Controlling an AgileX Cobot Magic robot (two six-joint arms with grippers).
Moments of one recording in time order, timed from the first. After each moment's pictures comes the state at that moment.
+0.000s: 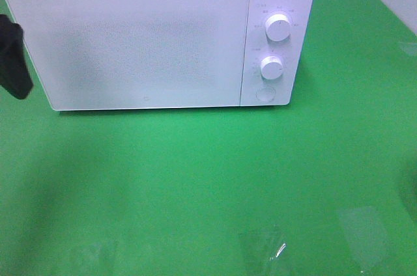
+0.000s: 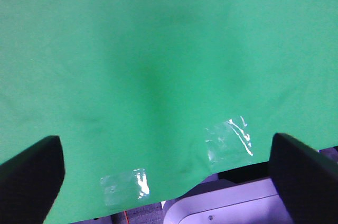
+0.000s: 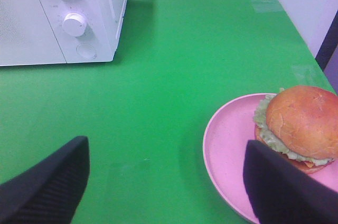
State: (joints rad) left arm -0.28 1.41 -1.20 -0.09 1.20 -0.05; right arm 0.04 0.00 -0.49 -0.06 0.97 0.09
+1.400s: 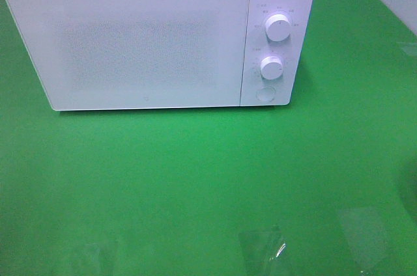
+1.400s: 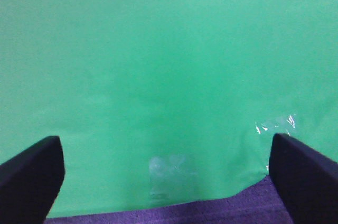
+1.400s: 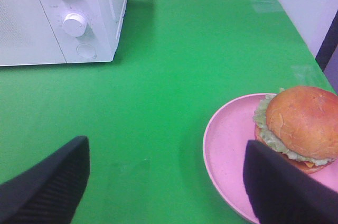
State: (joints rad) left arm -0.11 0.29 -0.52 -0.03 1.08 0.00; right arm 0.04 0.00 -0.49 -0.06 0.97 0.09
